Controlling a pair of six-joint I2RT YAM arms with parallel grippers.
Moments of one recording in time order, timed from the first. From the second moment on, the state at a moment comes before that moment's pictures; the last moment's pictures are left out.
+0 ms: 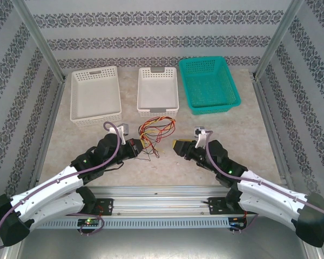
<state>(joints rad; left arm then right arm) -0.78 0.84 0.61 -0.24 -0.02 -0.98 0.82 0.82 0.36 0.20 0.00 0.81</state>
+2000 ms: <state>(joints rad) -0.78 0.87 0.84 -0.66 0.00 -0.63 0.50 0.66 0.58 -0.31 -0.02 0.66</state>
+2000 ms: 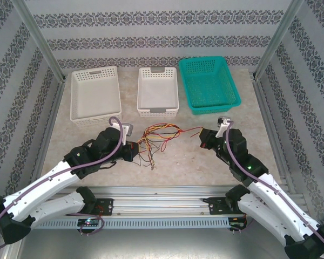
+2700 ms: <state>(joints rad) -0.76 0.91 0.72 -0.42 0.03 -0.75 0.79 0.90 0.48 0.00 -0.18 0.99</state>
